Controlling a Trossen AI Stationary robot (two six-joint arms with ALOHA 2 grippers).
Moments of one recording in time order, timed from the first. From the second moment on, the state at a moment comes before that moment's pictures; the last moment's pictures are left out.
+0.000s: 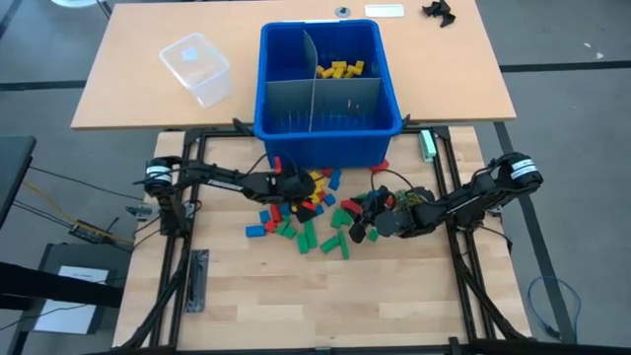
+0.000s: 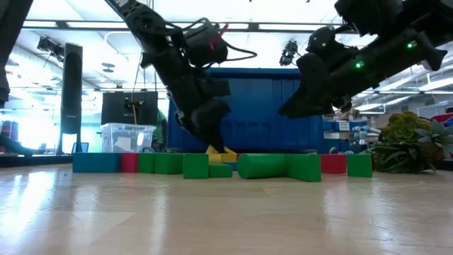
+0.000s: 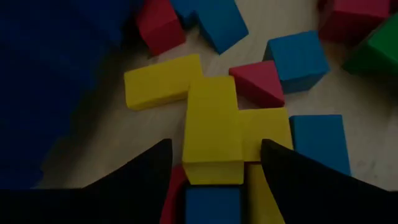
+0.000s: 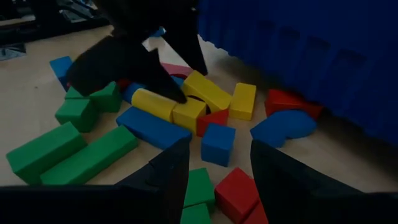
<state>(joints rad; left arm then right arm) 0.14 1.81 1.05 -0.20 -0.32 -0.19 0.25 1.49 0.51 0.45 0.78 0.43</state>
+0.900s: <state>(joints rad) 0.09 1.82 1.29 -0.47 -0.32 -0.08 0.25 1.49 0.51 0.44 0.77 0.43</state>
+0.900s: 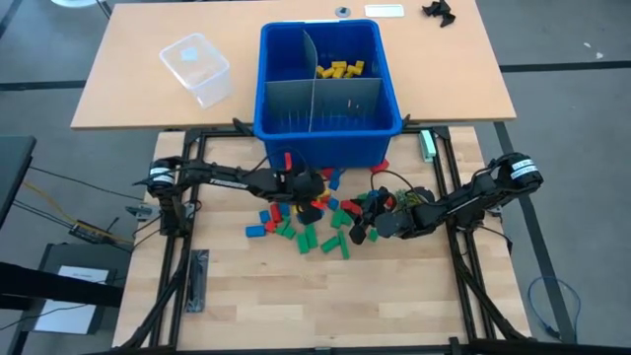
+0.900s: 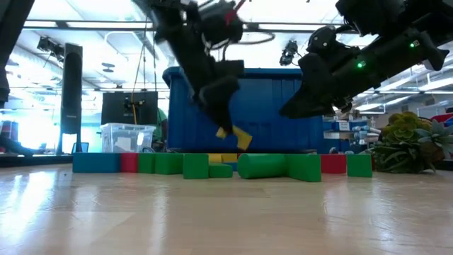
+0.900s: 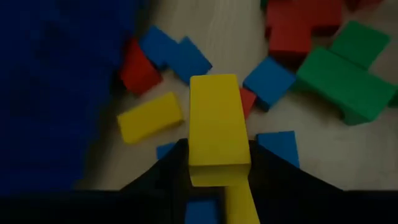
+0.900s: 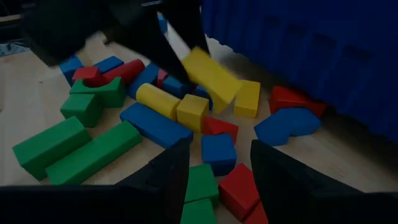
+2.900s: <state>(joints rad) 0.63 2.03 1.90 -0.05 -0.26 0.16 0.23 1.49 0.51 0.45 0.82 0.41</state>
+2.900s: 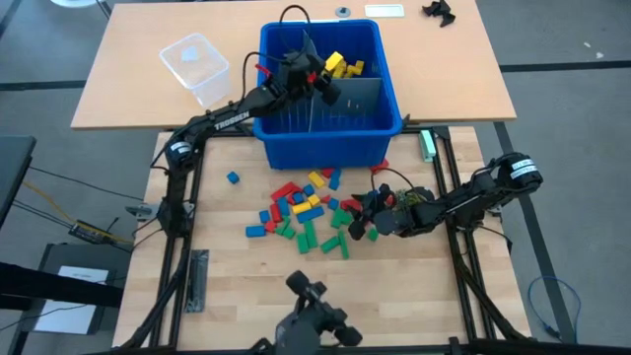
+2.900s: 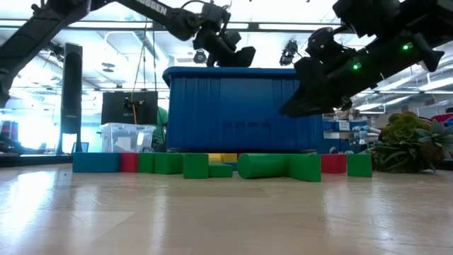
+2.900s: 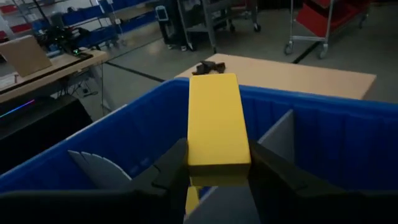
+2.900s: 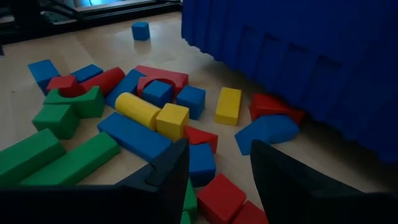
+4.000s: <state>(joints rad) 0.75 2.39 2.32 -0.07 -0.12 0.07 0.20 1.49 0.51 0.46 0.82 0.40</state>
